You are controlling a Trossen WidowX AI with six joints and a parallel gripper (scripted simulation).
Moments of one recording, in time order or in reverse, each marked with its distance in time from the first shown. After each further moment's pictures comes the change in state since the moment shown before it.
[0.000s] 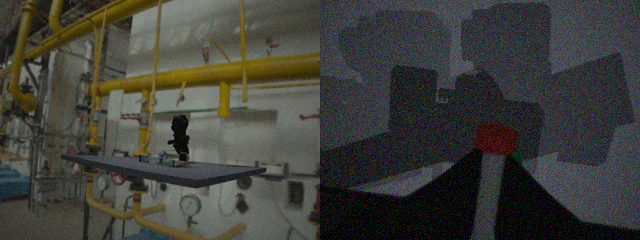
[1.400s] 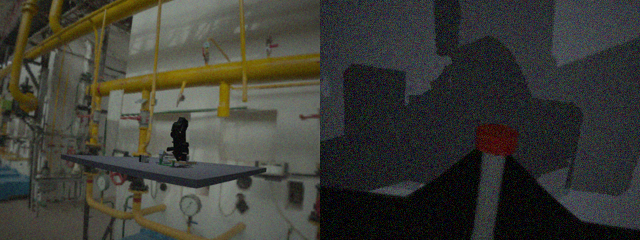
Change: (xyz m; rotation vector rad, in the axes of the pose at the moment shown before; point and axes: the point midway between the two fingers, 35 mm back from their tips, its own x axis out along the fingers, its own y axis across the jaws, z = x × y) arm 0.050 -0.014 0.000 0.004 -0.011 -0.023
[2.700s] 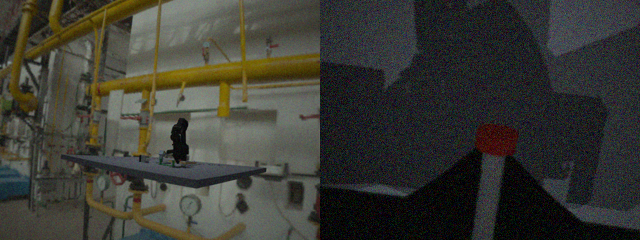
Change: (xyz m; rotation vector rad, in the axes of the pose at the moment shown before) arm 0.018 0.001 -0.003 0.000 -0.002 -0.003
